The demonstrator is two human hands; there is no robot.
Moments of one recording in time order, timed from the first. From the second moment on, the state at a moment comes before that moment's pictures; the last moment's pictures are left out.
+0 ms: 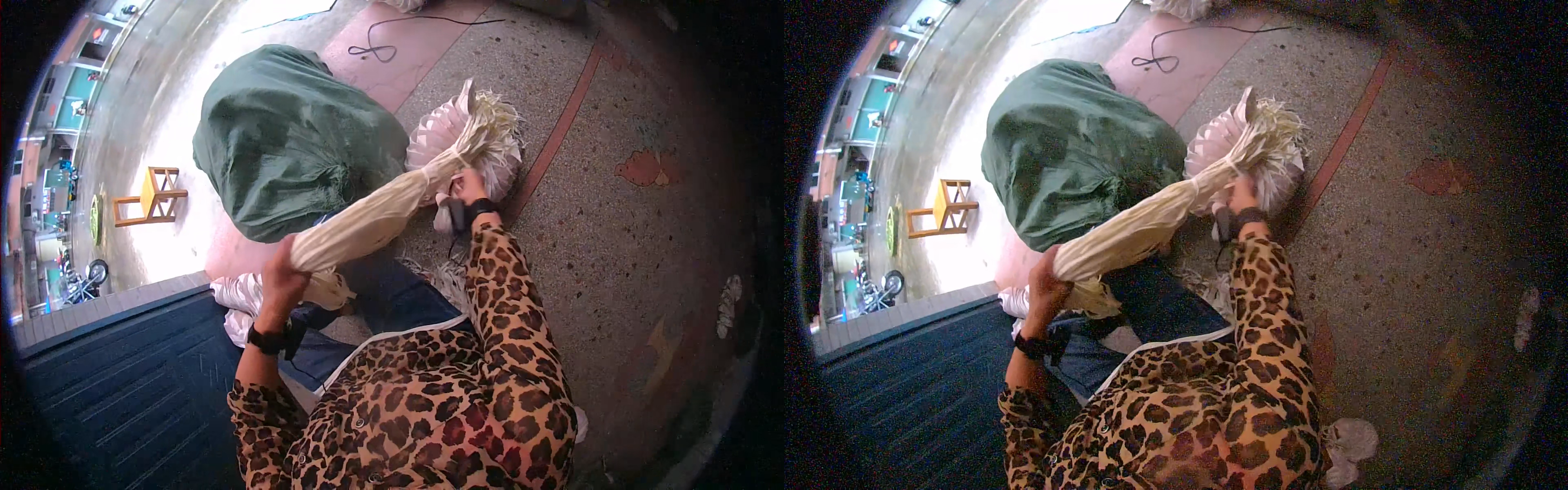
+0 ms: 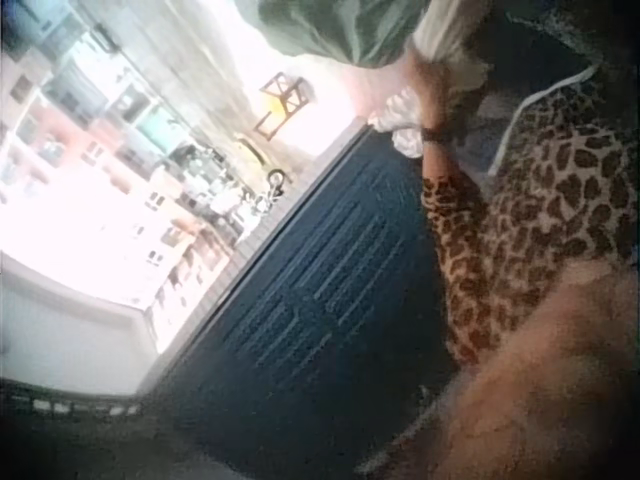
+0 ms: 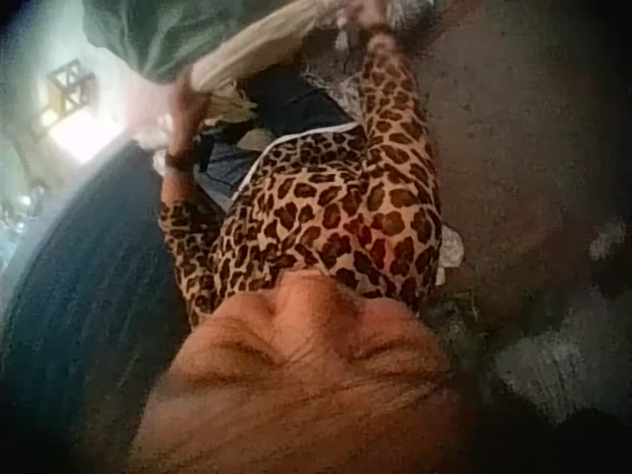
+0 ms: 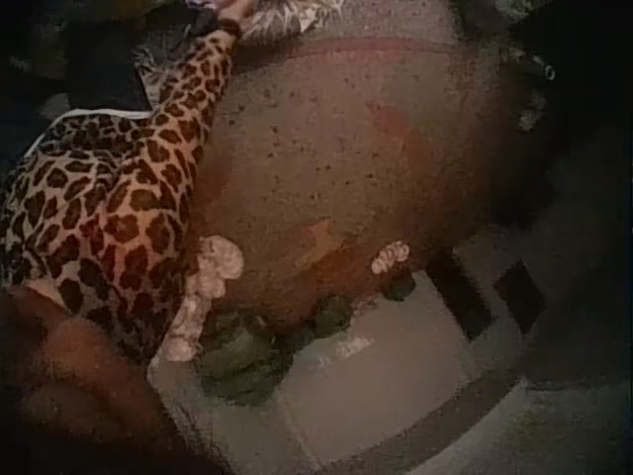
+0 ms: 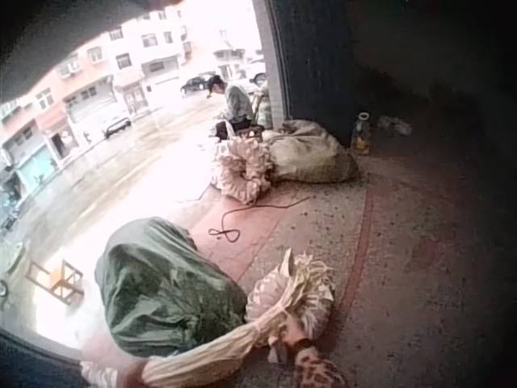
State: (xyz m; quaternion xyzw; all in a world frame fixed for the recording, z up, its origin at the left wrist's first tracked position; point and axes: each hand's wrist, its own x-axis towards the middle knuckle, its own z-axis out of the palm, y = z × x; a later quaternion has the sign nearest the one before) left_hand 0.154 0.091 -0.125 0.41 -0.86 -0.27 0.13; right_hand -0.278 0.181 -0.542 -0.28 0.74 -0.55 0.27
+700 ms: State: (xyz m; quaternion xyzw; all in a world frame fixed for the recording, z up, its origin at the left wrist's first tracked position) left_hand 0.183 0.082 -0.109 0.44 -0.79 -0.42 0.10; right_hand -0.447 0.372 -0.289 0.01 0.77 -0.57 0.27
